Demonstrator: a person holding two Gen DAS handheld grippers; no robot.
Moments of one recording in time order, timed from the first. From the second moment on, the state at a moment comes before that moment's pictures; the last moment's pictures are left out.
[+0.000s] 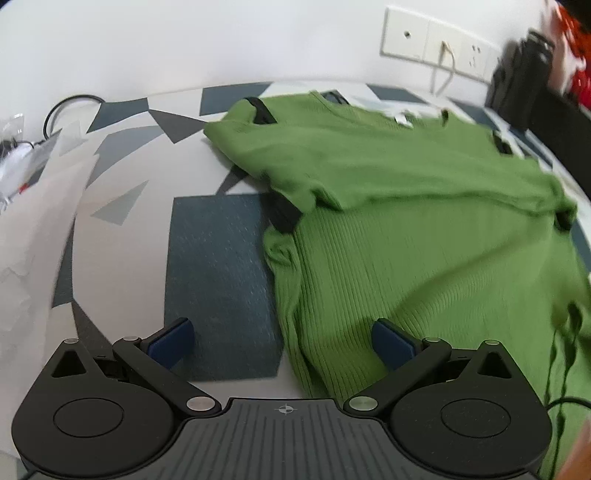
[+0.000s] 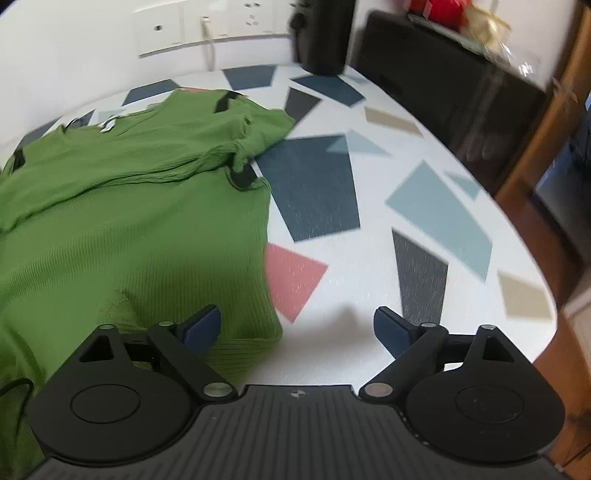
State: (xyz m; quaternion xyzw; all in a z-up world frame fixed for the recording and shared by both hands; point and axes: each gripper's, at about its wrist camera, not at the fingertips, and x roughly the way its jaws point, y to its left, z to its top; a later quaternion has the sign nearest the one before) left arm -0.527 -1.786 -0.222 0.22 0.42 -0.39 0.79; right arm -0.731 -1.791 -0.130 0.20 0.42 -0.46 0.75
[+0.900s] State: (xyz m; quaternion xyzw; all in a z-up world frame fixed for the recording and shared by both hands) left arm -0.572 -1.842 -0.217 0.11 0.50 -0.18 0.84; right arm -0.662 -1.936 -0.158 0.12 0.43 -0.24 0.86
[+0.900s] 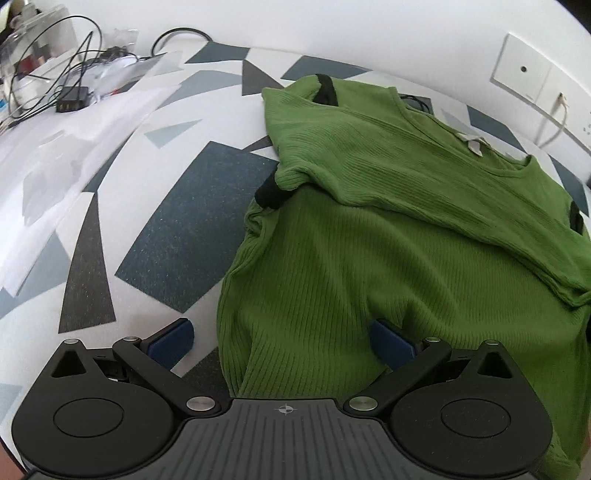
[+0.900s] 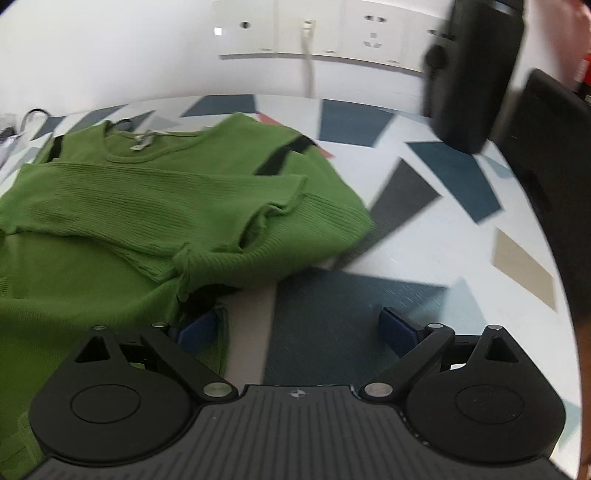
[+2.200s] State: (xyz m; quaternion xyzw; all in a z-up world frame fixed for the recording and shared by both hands) left arm -0.576 -1.879 -0.225 0.08 0.47 -0.13 0.87; right arm -0.632 -1.945 -0.178 0.06 0.33 -0.19 0.92
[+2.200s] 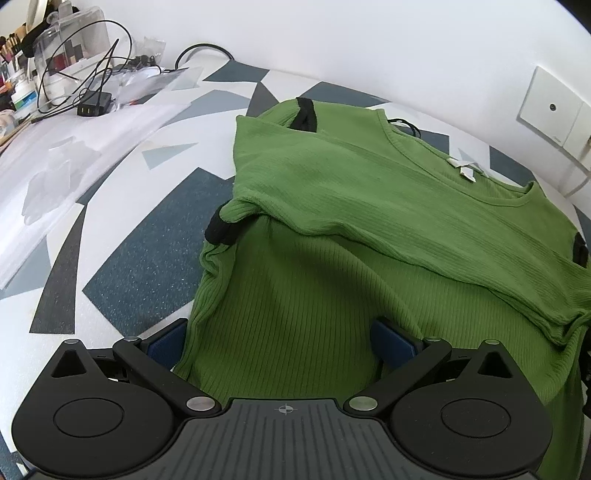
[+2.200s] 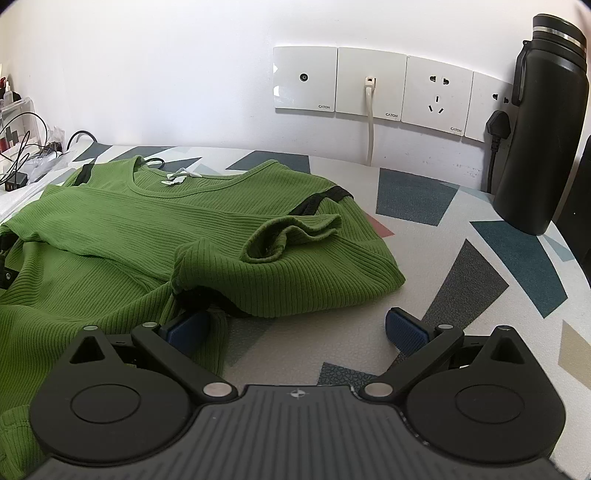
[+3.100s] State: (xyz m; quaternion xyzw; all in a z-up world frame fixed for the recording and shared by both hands) left arm -0.573 -1.867 -0.226 0.12 0.46 -0.21 0.86; right arm -0.632 -1.945 -0.177 0.06 0.33 -0.19 0.92
